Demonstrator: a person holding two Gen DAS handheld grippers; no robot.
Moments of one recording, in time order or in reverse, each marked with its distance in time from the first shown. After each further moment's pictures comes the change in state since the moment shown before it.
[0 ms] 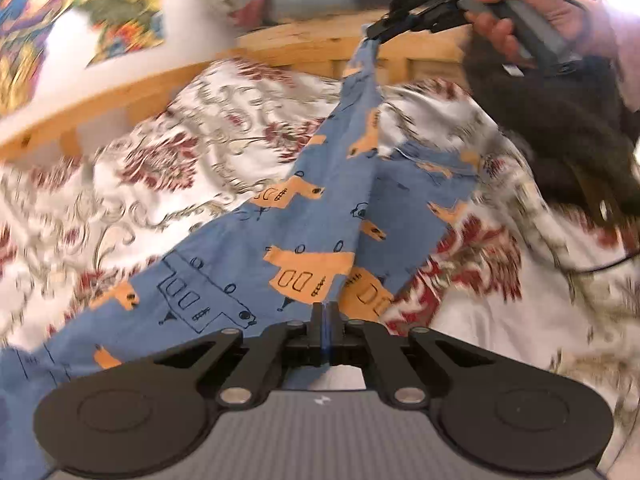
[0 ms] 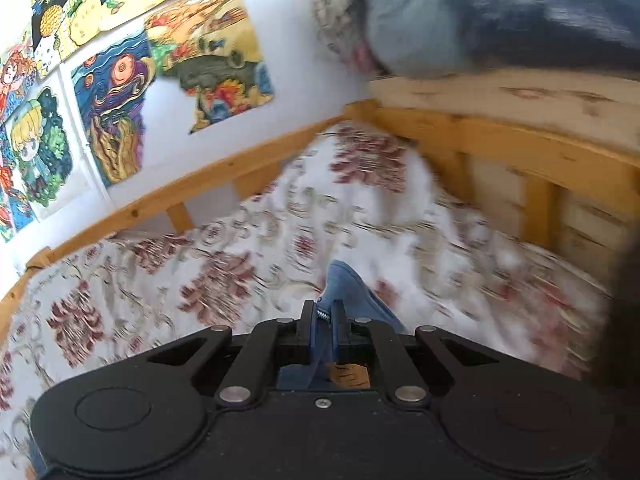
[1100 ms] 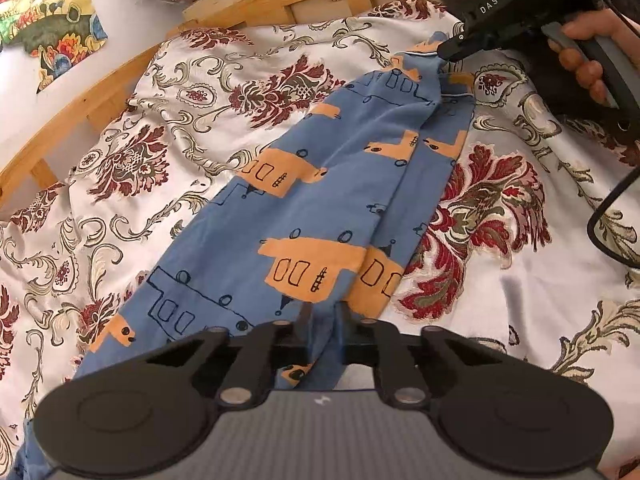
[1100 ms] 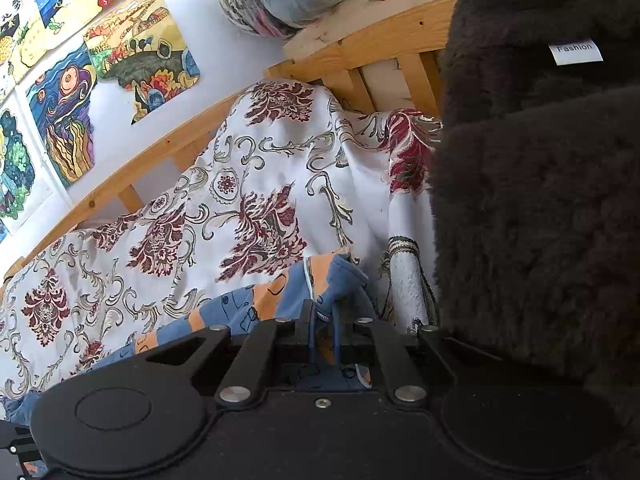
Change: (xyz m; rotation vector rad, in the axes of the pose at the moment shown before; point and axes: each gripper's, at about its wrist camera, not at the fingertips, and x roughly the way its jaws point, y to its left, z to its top) left arm 0.040 -0.013 0.022 0.195 0.189 0.038; right arm -0.008 -0.076 -0.118 0.168 0.012 -0.043
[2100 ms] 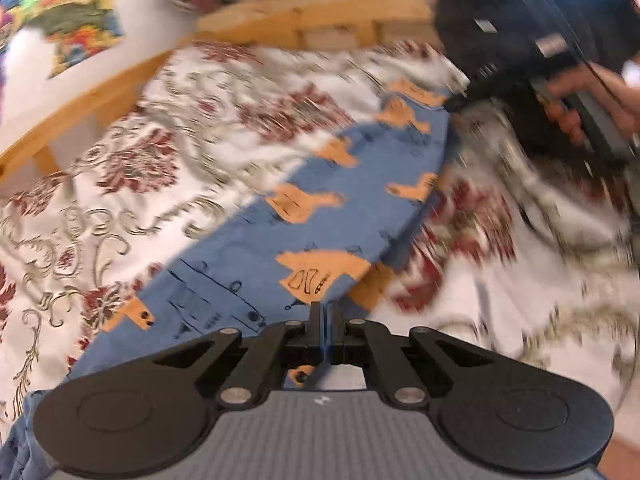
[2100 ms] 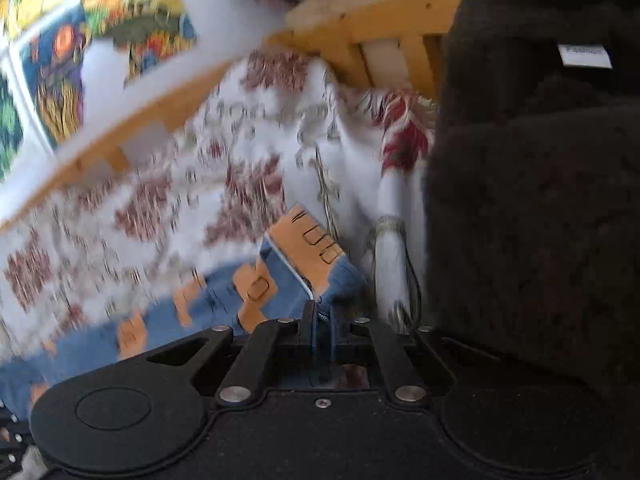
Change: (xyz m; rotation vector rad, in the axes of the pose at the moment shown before) left arm -0.039 0.021 -0.016 -0.055 -0.062 -0.090; right arm 0.001 0.005 0.004 -0.104 0.107 -0.070
